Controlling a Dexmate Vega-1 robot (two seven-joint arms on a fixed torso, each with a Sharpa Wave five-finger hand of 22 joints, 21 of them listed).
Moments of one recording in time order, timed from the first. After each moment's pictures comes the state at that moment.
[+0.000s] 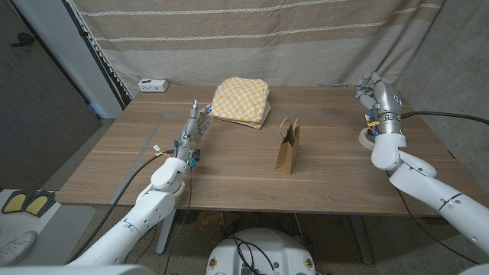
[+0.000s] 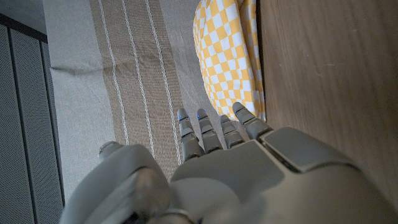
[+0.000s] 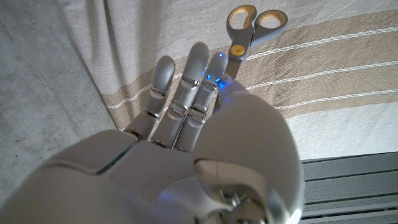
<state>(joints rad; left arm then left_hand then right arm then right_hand) 1.06 0.51 0.34 -1.54 -0.65 -0.33 0.10 0.34 0.05 -0.30 0.02 0.37 0.42 -0.13 0.22 0.19 0.29 -0.12 0.22 0.19 0.09 -0.04 0.18 0.17 0.19 -0.04 0.20 0.17 -1.03 -0.84 -0.31 -1.72 -0.25 -0.09 -0.76 1.17 0.19 0.24 -0.04 0.24 0.32 -0.17 1.17 1.00 1.09 -0.14 0.58 0.69 1.01 -0.16 1.00 0.56 0.46 -0.05 1.57 0.38</state>
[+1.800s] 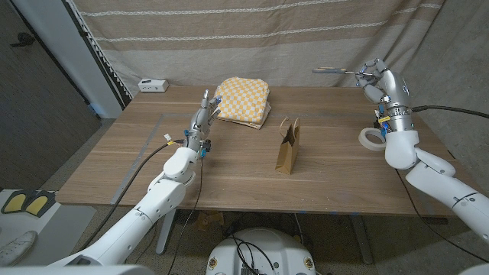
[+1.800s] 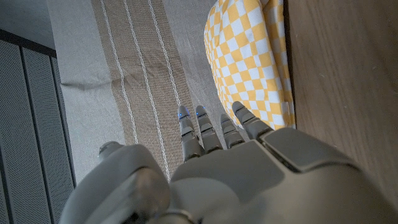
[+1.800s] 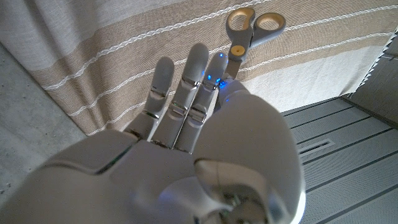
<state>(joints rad) 0.99 0.48 0.39 -1.57 -0.55 -0.29 0.19 0.34 0.05 -0.30 0.02 0.37 0.44 -0.11 0.22 0.19 0.32 -0.12 0.23 0.19 0.10 -0.04 0.18 0.17 0.20 -0.04 0.20 0.17 -1.04 -0.84 -0.20 -1.61 -0.33 0.32 -0.76 1.17 0.19 0.22 -0.04 0.25 0.34 -0.18 1.19 0.93 1.09 -0.14 0.58 0.70 1.01 -0.16 1.00 0.58 0.45 -0.05 1.57 0.39</state>
